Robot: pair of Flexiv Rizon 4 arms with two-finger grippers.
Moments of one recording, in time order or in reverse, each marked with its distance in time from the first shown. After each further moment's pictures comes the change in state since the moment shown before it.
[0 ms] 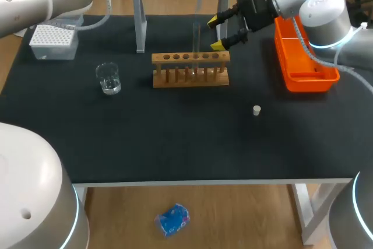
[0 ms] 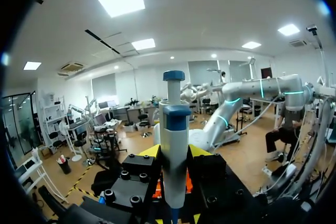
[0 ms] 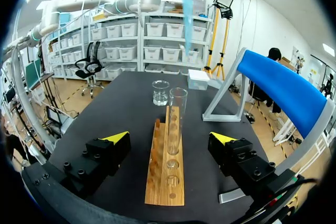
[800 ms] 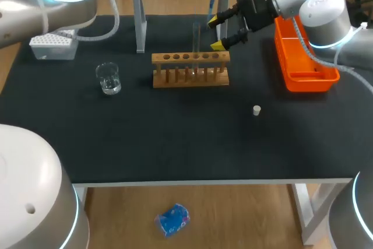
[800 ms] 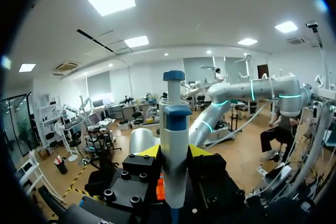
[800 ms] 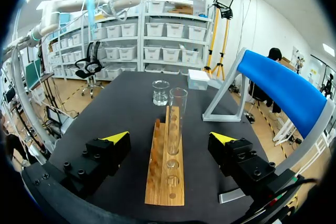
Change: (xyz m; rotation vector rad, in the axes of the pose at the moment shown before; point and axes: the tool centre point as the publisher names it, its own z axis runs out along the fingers) left arm 0.082 -0.025 0.030 -0.036 0.031 0.018; right arm 0.000 0.000 0.000 0.000 0.000 0.000
